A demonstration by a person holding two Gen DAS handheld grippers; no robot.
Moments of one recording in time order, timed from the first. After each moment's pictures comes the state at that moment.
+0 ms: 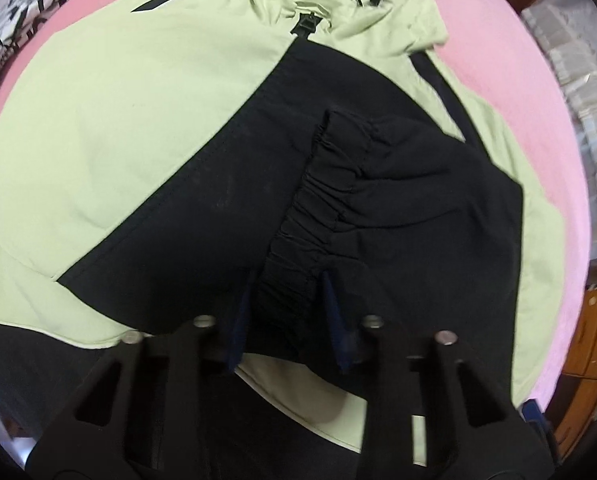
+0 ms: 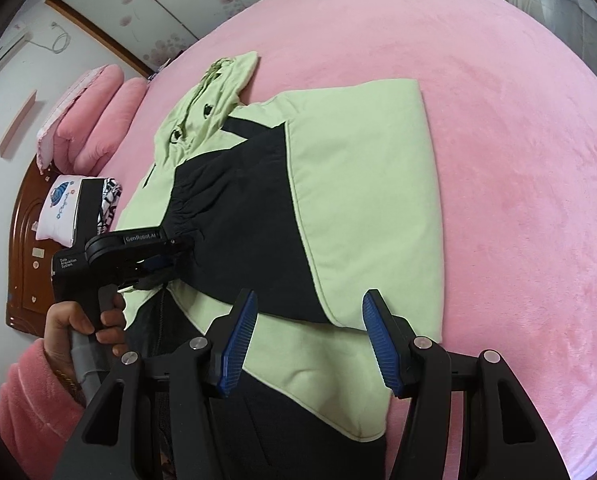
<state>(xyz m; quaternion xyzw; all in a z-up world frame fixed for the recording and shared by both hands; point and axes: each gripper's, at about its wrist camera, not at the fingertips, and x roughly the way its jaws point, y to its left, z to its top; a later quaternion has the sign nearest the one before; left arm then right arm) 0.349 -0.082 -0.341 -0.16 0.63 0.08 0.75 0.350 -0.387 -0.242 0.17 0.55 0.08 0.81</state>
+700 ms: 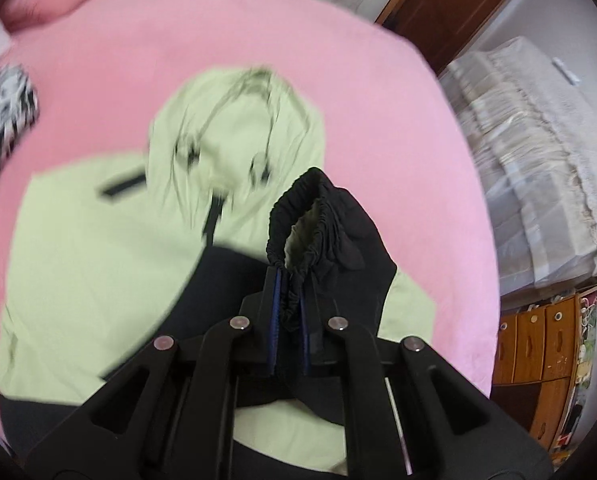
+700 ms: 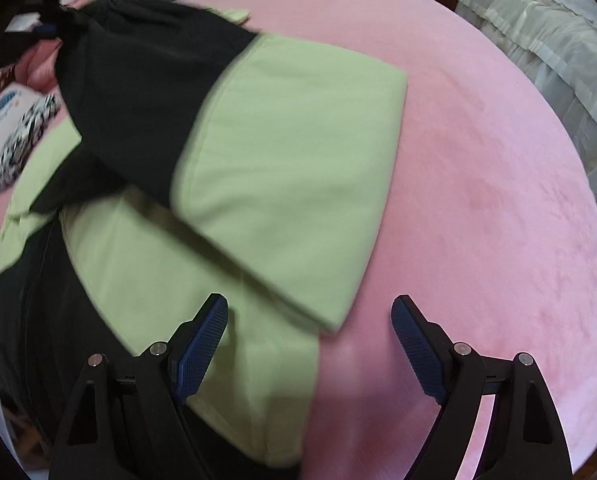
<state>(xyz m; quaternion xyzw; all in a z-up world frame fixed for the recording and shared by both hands) 0.404 -0.062 -0.173 -0.19 0.51 -0.02 0.84 0.336 -0.363 -0.288 -0.03 0.54 0.02 0.84</state>
